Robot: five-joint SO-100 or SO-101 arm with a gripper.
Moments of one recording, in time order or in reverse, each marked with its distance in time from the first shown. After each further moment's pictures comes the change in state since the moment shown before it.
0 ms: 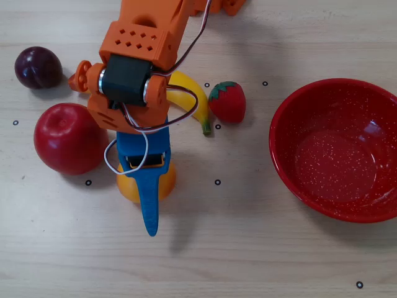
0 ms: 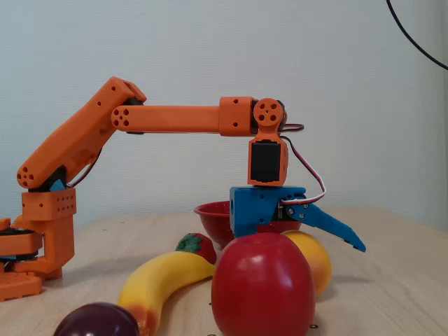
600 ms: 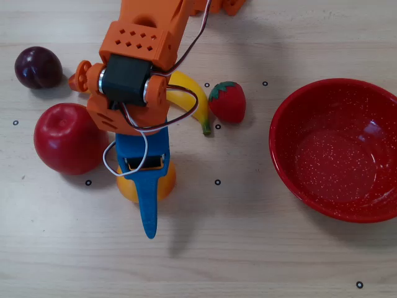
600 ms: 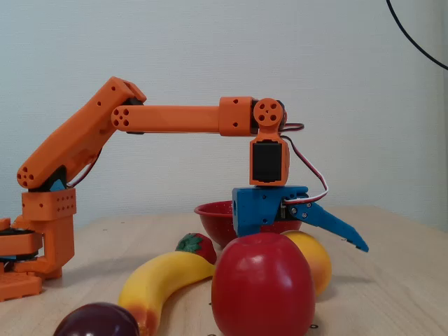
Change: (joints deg) arm 0.0 0.0 0.1 -1.2 0.0
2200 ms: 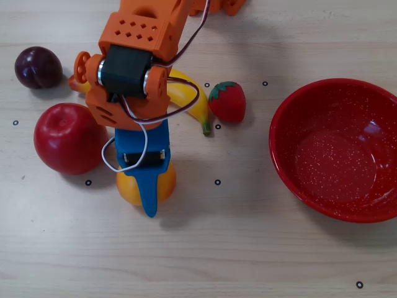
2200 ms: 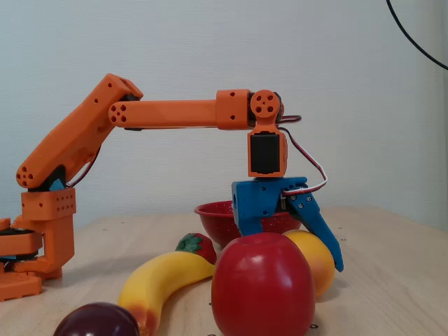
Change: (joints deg) arm 0.0 0.5 0.9 0.1 -0.1
